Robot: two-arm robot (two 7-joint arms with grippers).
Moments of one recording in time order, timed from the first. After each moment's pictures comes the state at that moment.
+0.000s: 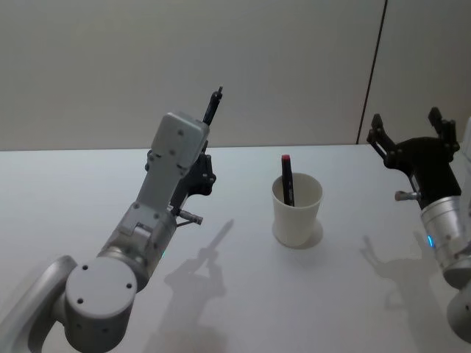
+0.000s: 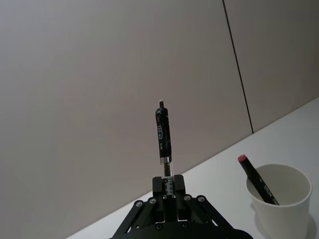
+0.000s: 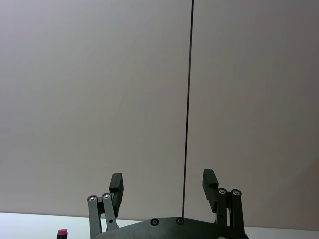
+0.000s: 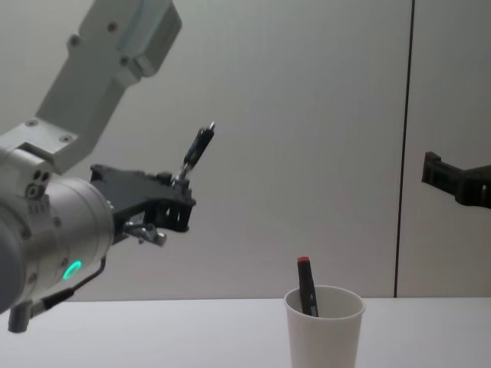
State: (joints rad) left arm -0.15 0.34 0.42 -1.78 -0.05 0.27 0.14; right arm 0.10 0.12 -0.19 -1.57 0.08 -0.14 -0.08
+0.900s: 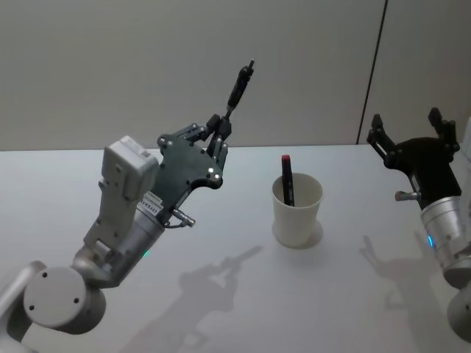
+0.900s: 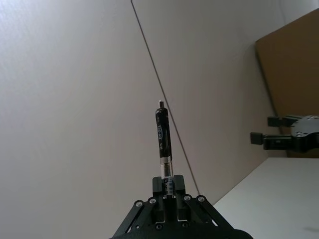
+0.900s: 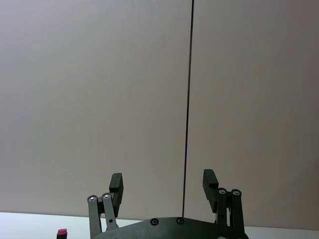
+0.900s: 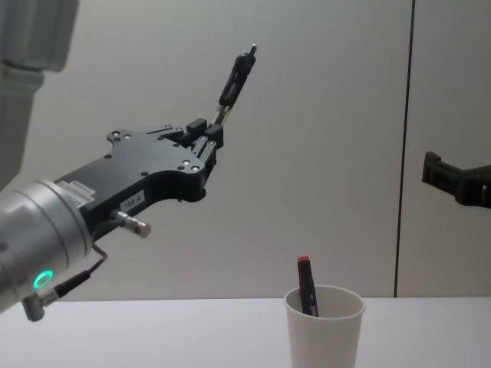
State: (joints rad) left arm -0.19 0.38 0.37 -1.57 -0.20 -0.34 -0.21; right arm 0.10 0.12 -0.19 -1.57 0.08 -0.14 -0.08
